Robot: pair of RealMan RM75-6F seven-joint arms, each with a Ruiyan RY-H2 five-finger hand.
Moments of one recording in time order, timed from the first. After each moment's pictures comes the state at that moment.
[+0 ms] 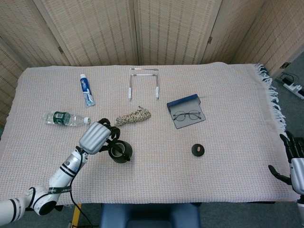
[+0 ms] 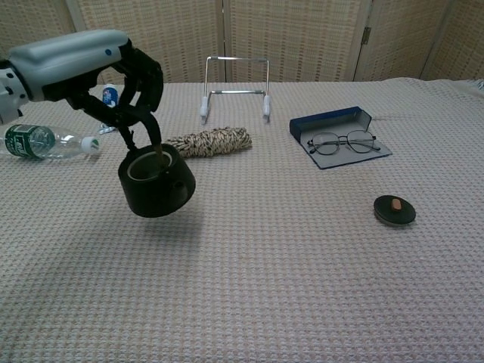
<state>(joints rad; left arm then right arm) -0.71 -1.38 -0.20 -1.61 1.49 1.06 0.16 0.00 -1.10 0.08 -1.56 -1.50 1.58 0.07</state>
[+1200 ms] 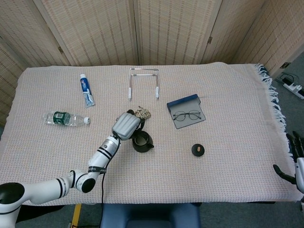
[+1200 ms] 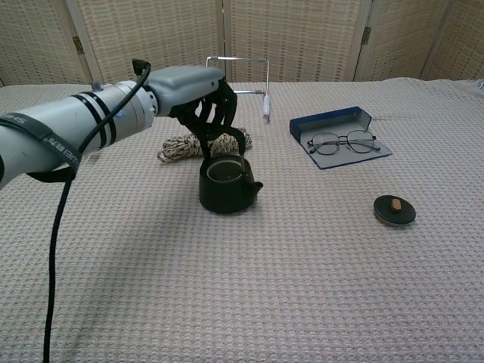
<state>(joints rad) -0.97 -1.69 -0.30 -1.29 1.10 0.86 0.39 -0.01 -1.10 0.10 -1.55 -1.45 1.56 0.09</state>
